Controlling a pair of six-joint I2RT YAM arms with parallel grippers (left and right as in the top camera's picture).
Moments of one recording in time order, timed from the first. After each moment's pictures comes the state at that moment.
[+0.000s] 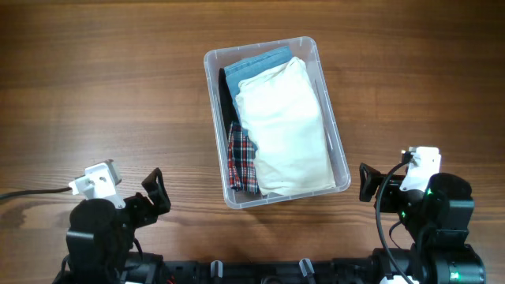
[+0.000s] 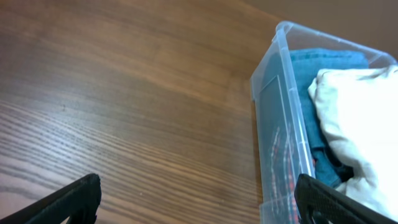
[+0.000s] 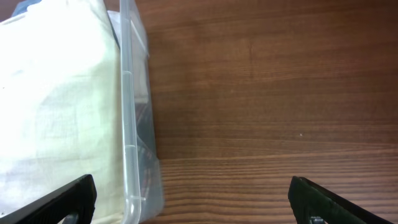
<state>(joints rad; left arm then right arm) -0.15 0.38 0.77 -1.01 -0.13 -0.44 -0.05 0.46 0.66 -0.89 -0.11 0.09</state>
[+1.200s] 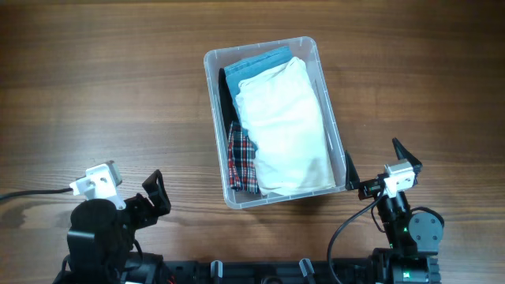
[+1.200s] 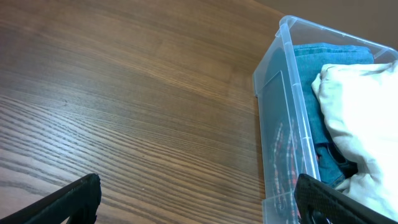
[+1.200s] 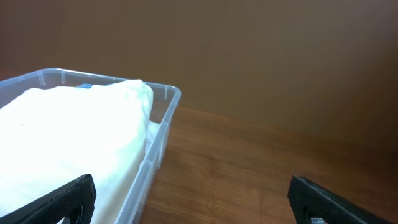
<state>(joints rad) -0.15 0.38 0.77 -1.03 -0.13 -0.44 -0.05 0.02 0.01 0.02 -0.26 -0.14</state>
